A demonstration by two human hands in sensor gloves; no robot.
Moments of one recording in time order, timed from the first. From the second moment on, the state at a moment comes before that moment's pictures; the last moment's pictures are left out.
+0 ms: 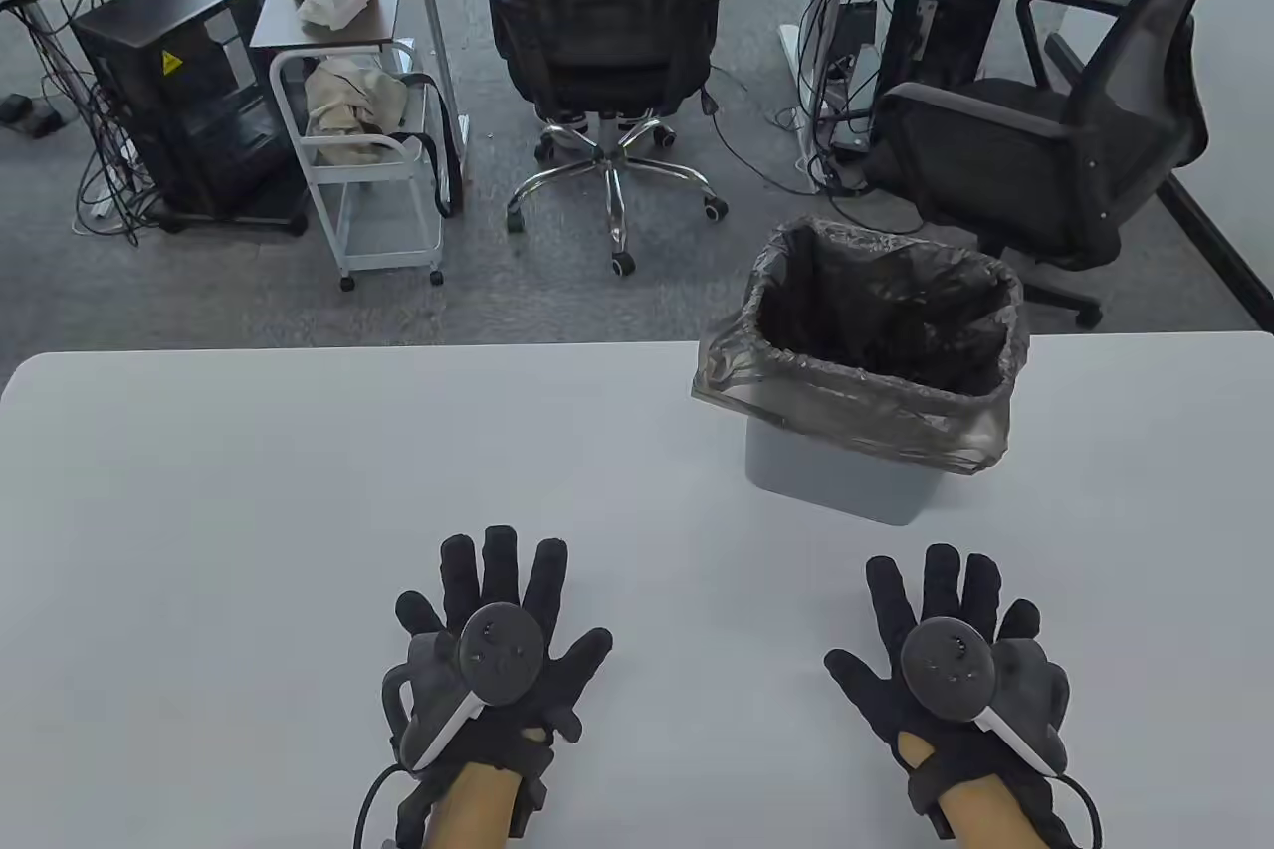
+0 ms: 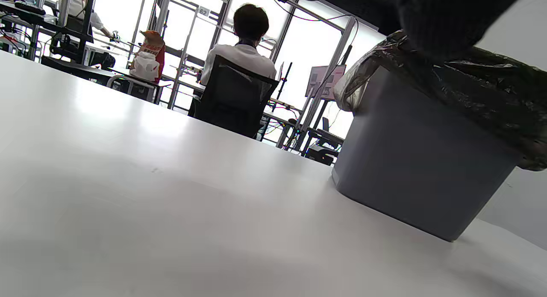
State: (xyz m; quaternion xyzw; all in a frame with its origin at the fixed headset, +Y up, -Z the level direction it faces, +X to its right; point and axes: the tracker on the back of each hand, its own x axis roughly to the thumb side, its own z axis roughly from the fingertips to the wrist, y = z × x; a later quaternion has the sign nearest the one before) left_hand -0.157 -0.692 -0.280 -0.01 -0.03 0.18 0.98; right_hand 0.222 -0.687 -0.266 0.03 -0.03 0.99 0.14
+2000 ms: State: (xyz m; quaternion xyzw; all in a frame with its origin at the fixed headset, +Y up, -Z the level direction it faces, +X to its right) left_hand -0.178 -0.689 -0.282 0.01 0.01 0.24 0.97; right_hand 0.299 -0.610 -0.392 -0.07 -0.30 0.93 0.20
